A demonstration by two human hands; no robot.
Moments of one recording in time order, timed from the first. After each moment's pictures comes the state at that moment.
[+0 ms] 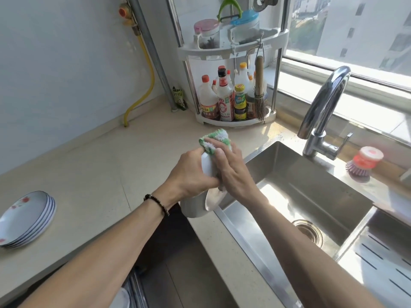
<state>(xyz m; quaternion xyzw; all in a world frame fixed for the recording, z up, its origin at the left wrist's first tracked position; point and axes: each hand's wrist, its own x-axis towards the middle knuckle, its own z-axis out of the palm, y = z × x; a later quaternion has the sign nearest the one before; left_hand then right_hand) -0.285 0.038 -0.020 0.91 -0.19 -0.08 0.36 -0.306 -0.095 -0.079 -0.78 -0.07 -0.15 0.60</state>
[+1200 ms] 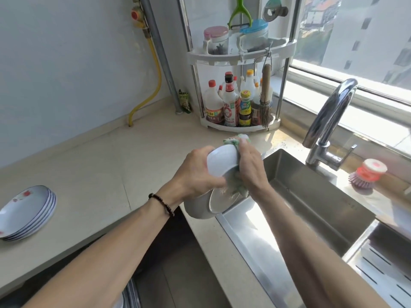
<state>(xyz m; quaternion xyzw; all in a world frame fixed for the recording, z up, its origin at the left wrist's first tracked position) -0.283 0.030 -0.014 0.91 -0.18 -0.07 0.37 -0.280 -0.111 -0.072 -0.72 0.07 -0.15 0.68</state>
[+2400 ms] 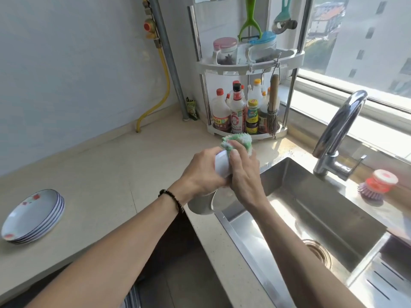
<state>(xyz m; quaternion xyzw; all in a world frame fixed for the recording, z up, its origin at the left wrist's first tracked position) -0.273 0.033 0.005 0.92 -0.19 -0.07 0.34 -0.293 -0.087 -0.060 -0.78 0.01 -0.19 0.60</state>
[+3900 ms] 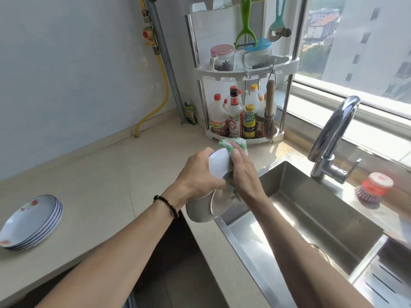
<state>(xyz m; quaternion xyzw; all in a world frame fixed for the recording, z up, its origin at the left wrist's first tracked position) -0.267 0.037 0.001 0.92 -0.16 -0.05 0.35 -0.281 -0.090 -0.049 -0.74 0.04 -0.13 0.66</state>
